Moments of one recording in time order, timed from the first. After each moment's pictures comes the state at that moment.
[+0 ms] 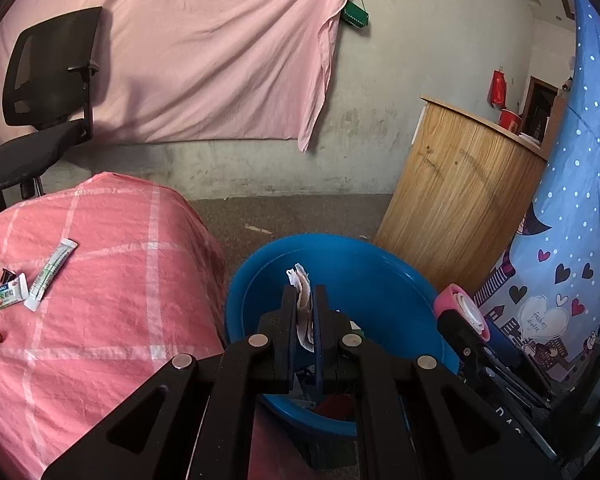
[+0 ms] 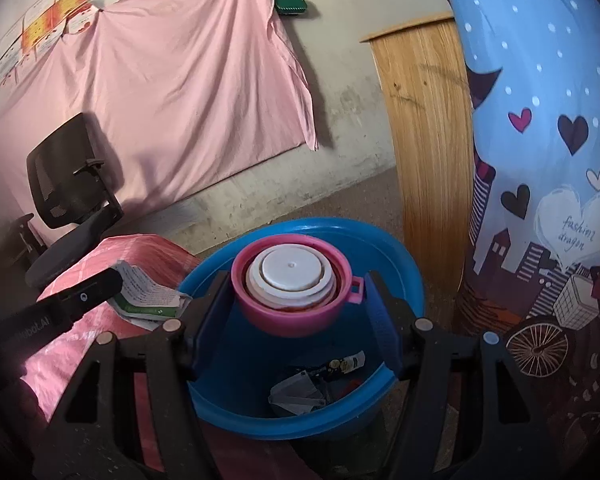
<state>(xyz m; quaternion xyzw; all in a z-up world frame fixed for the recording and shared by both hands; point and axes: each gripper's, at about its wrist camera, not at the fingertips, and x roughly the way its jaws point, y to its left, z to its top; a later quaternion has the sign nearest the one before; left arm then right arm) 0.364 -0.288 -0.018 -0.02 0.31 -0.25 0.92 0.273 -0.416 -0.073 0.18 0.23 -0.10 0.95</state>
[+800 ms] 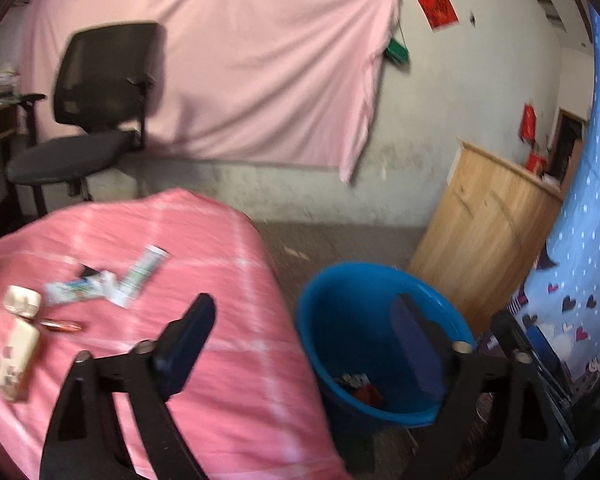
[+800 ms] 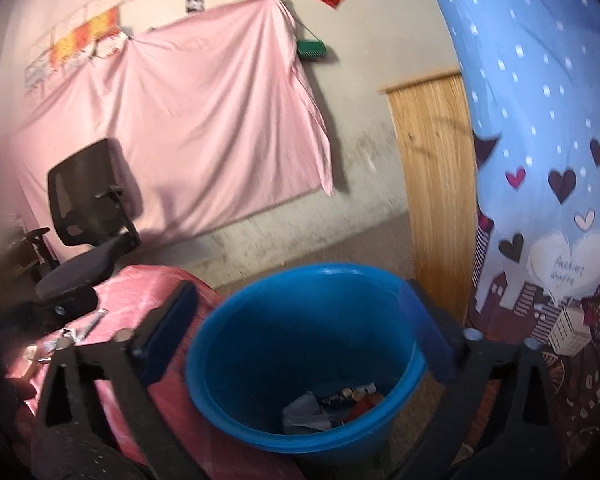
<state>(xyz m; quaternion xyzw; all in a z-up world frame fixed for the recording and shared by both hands) 0.329 -0.206 0.014 -0.06 0.26 -0.17 0.95 0.247 -0.391 -0.044 0.15 0.14 -0.08 0.98</state>
